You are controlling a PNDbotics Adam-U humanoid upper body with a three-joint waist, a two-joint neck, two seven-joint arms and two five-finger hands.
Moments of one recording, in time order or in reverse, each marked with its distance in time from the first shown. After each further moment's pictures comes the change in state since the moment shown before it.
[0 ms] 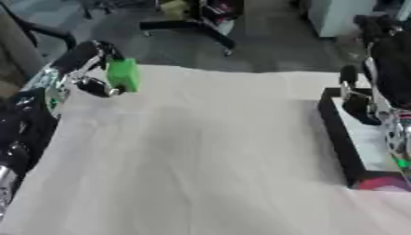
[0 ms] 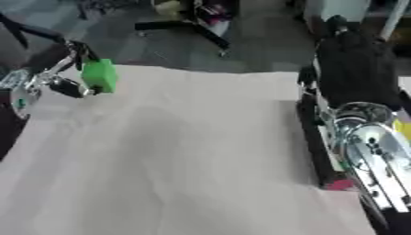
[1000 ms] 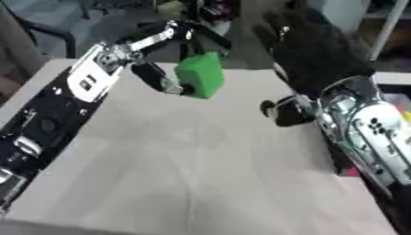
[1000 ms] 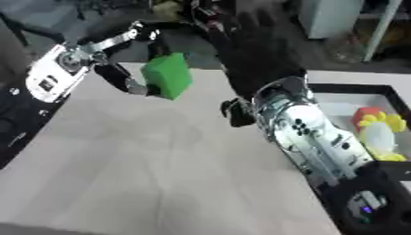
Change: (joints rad) left arm -0.009 -0.164 -0.310 -0.460 0.711 0.179 -0.505; right arm -0.068 0.071 0.122 -0.026 0.053 -0.285 0.258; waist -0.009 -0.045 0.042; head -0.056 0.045
